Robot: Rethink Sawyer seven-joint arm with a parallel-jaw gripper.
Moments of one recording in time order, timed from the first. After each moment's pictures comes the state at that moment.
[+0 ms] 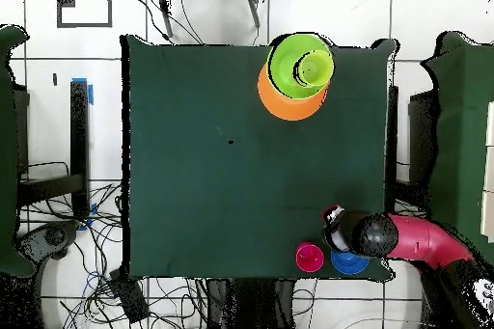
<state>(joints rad) -1.00 -0.62 0.36 1.87 -0.70 0.61 2.60</state>
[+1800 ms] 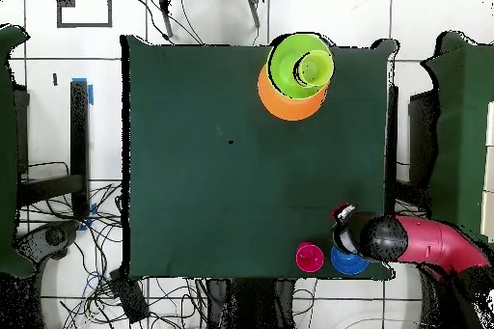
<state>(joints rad) -1.00 -0.72 0.37 1.89 -0.71 0.61 2.60</state>
